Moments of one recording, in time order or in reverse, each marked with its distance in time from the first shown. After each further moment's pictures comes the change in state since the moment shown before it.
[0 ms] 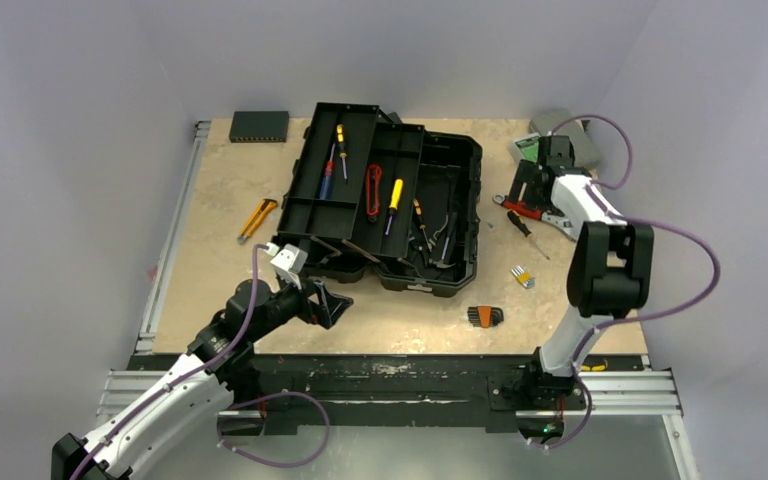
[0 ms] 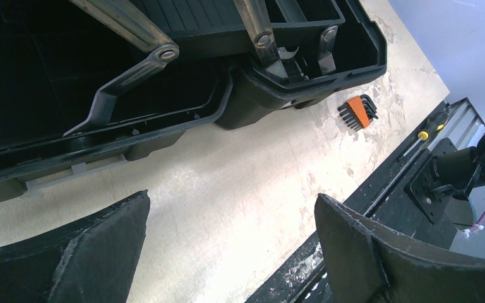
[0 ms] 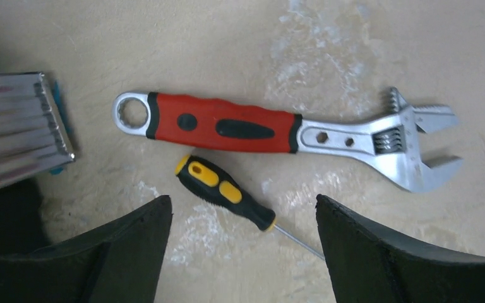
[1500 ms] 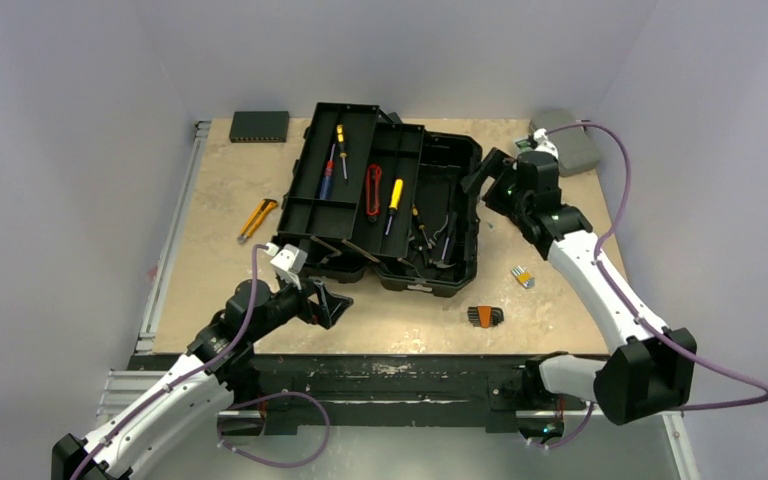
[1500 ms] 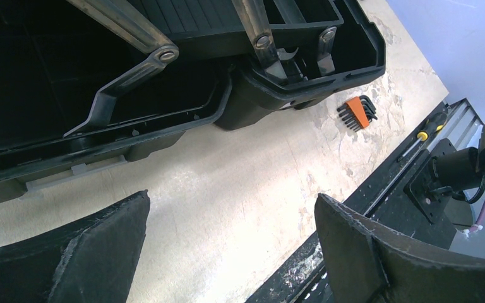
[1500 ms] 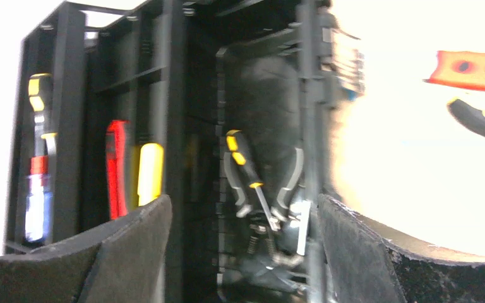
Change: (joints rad) left arm 0.000 -0.003 0.000 0.000 0.000 0.000; right arm 0.311 -0.476 -0.209 0.200 -0.217 0.422
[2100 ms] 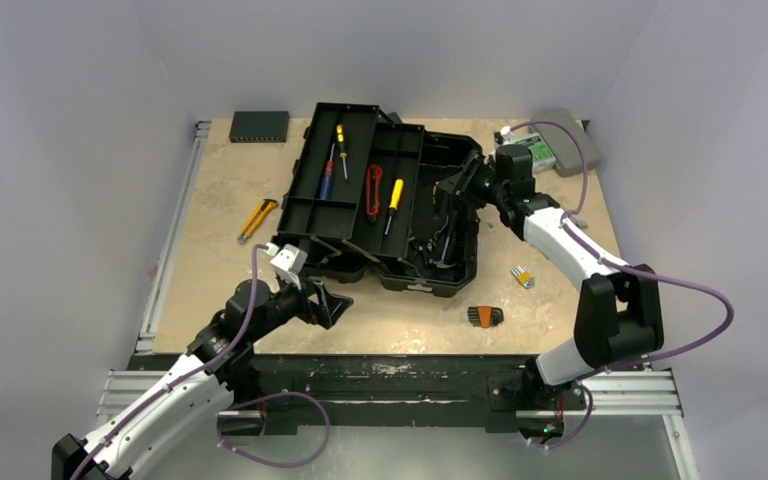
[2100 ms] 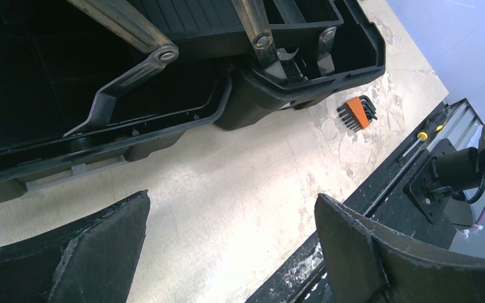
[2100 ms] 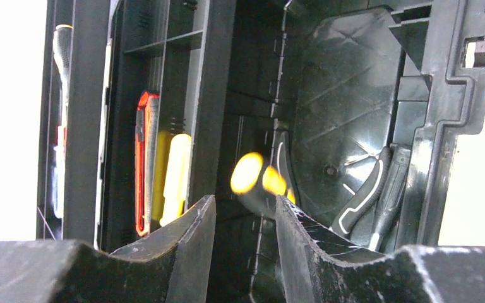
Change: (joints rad) left arm 0.000 0.000 0.000 0.000 0.000 0.000; right arm -0.003 0.251 0.006 0.203 -0.234 0.045
